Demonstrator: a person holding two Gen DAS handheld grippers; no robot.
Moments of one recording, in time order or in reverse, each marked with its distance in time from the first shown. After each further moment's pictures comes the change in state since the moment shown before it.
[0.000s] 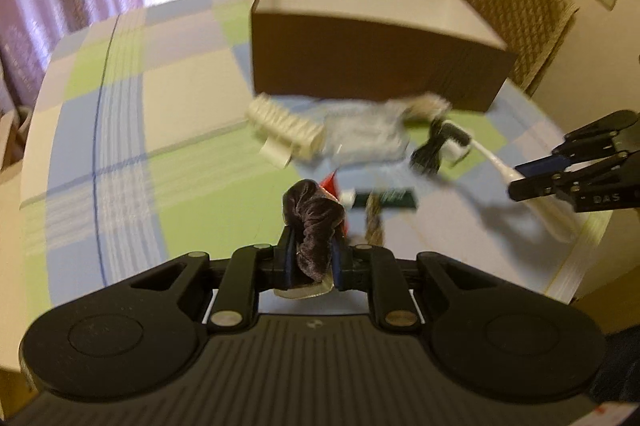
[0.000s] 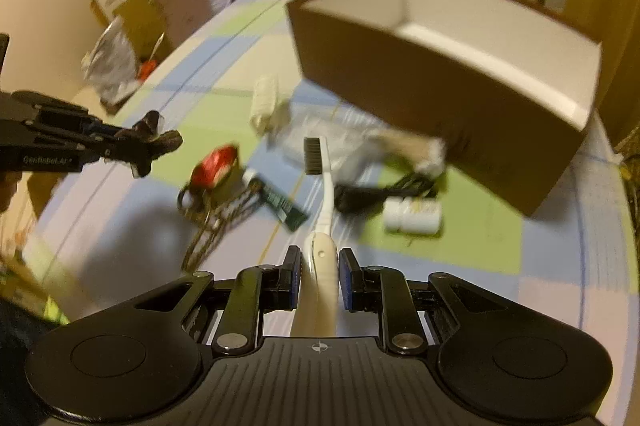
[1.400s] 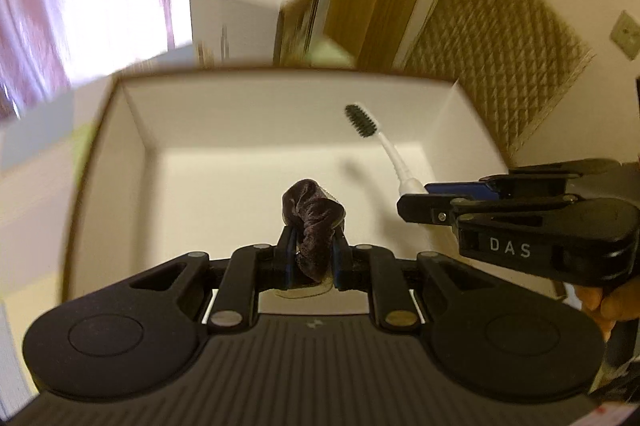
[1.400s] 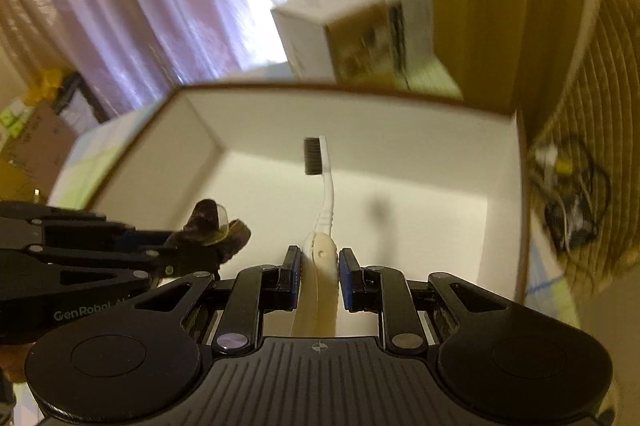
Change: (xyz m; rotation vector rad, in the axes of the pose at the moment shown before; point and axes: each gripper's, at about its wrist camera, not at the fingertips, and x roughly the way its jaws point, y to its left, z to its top) left arm 0.216 -0.049 0.255 0.031 0.119 -0.136; right arm 0.074 -0.173 0.174 0.400 -0.072 -0.197
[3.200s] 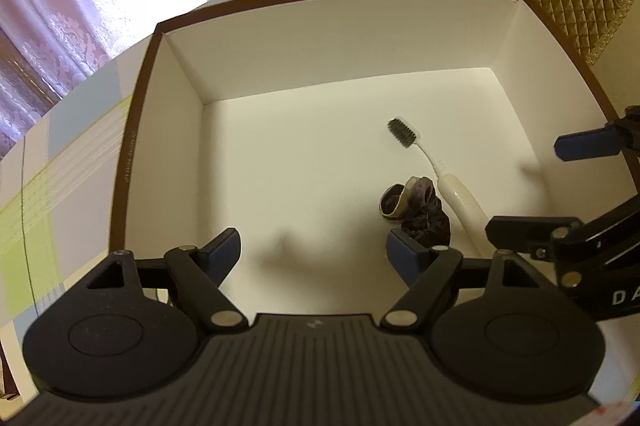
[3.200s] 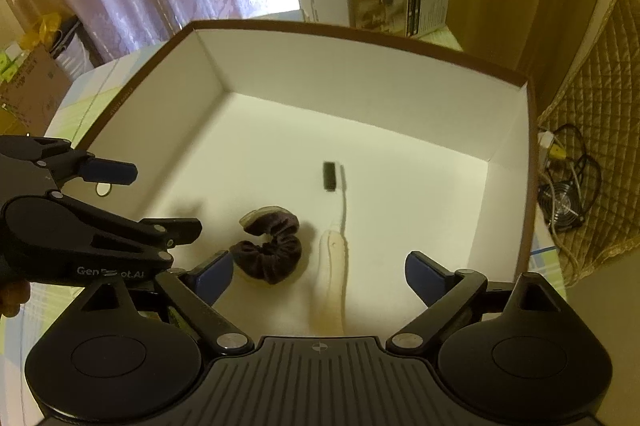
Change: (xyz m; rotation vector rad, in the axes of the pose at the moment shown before) left arm 0.002 0.008 -0.021 0.118 0.096 0.235; right arm -0.015 0.018 -0.023 -0.105 0.100 -0.050
